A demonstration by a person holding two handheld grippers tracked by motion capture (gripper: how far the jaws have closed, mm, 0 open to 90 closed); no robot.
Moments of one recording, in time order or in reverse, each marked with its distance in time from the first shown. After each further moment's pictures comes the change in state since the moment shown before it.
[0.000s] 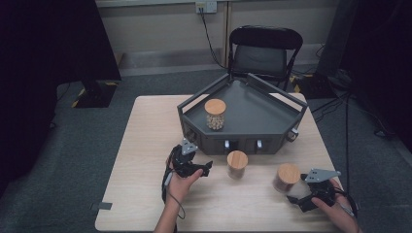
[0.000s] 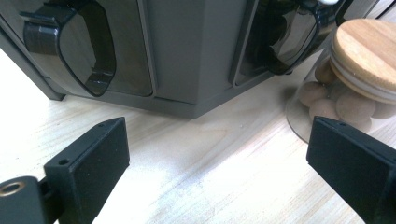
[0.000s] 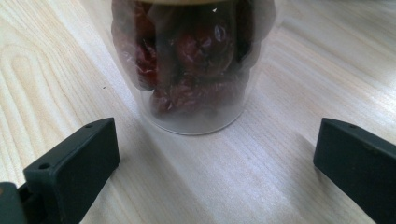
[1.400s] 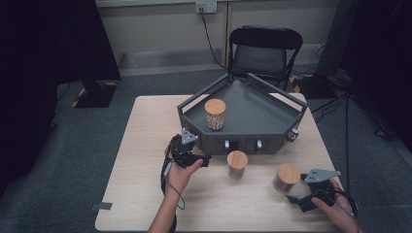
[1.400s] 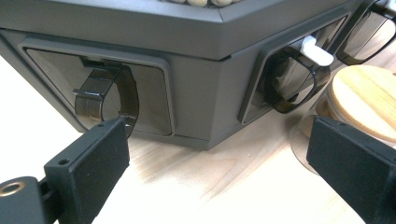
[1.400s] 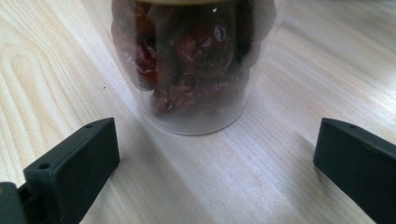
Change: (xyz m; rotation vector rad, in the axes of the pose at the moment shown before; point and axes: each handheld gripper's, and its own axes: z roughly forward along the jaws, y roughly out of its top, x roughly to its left) left arm 0.002 0.031 -0.010 -0.015 0.021 0.019; right arm 0.000 0.000 0.000 0.000 0.000 0.000
